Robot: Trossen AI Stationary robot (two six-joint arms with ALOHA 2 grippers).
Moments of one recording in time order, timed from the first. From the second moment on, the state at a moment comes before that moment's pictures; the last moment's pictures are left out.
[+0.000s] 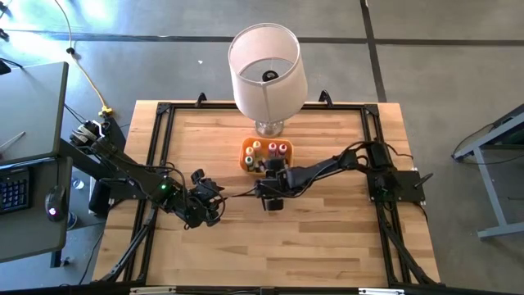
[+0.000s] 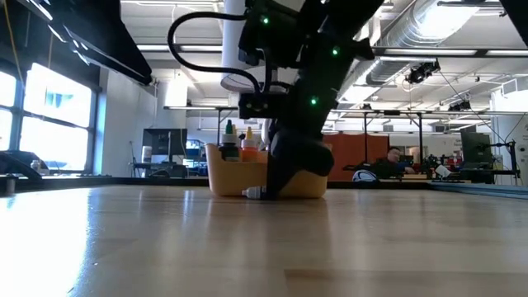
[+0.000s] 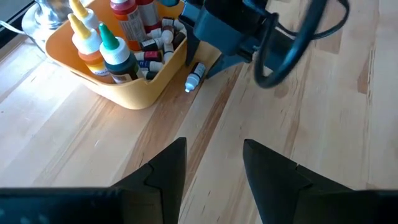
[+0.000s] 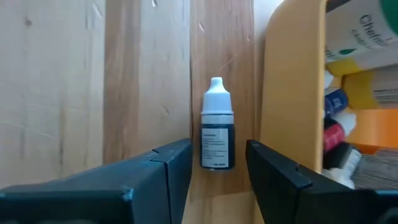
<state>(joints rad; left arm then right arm) -0.58 1.24 0.84 -0.54 -0.72 -0.77 0.11 2.07 1.36 -0.46 0.39 -0.01</state>
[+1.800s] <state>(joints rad) -0.58 1.24 0.84 -0.56 -0.80 -0.76 -0.03 1.81 1.29 -0.40 0.42 -0.13</state>
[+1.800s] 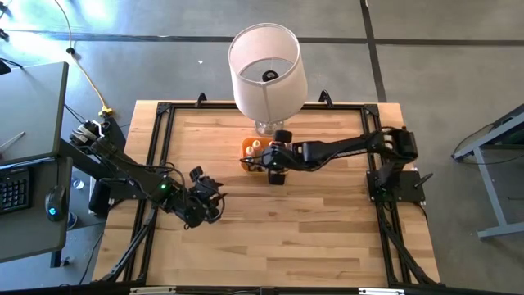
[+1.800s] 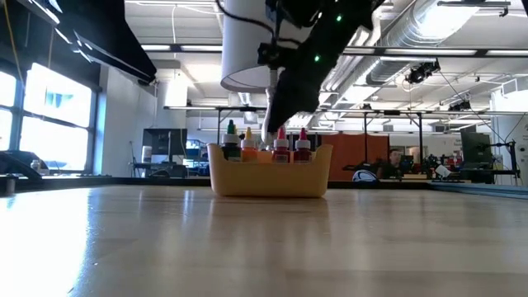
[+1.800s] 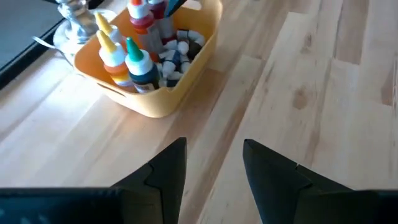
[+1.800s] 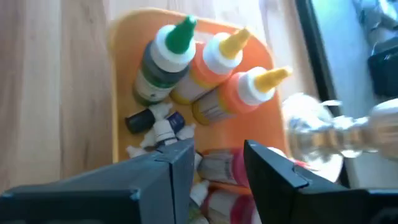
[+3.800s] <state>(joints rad) -0.58 0.02 0.05 -0.03 -0.62 0.01 0.06 0.02 0.01 0.13 0.12 -0.18</state>
